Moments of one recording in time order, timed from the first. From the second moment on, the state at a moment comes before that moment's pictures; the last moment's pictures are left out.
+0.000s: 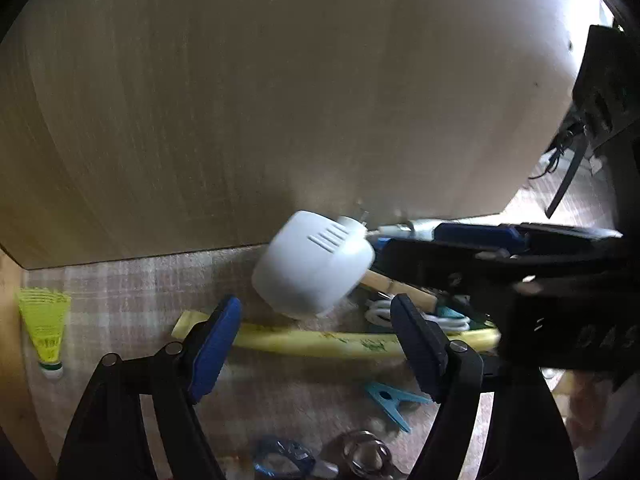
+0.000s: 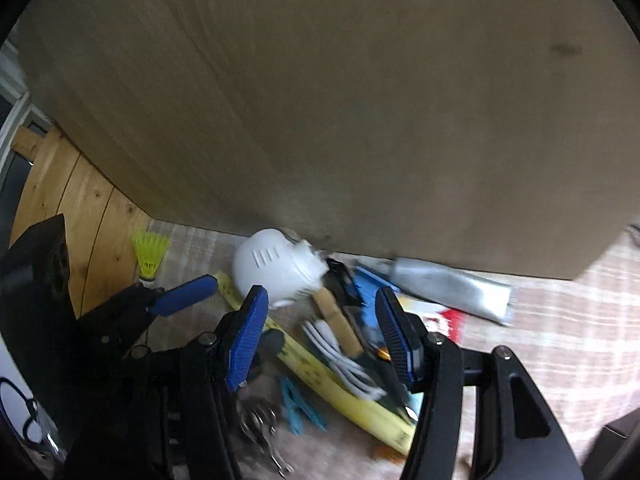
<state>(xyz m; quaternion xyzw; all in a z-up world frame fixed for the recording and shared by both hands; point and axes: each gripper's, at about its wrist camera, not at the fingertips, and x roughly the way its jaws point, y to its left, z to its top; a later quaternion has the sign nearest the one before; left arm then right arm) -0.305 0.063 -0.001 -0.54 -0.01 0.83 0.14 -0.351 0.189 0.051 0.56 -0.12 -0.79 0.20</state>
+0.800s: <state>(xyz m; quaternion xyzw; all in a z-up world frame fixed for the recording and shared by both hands) -0.296 0.082 -0.021 -0.54 -0.08 0.82 0.15 -0.357 0.164 0.042 0.57 -0.14 -0.78 0.21</state>
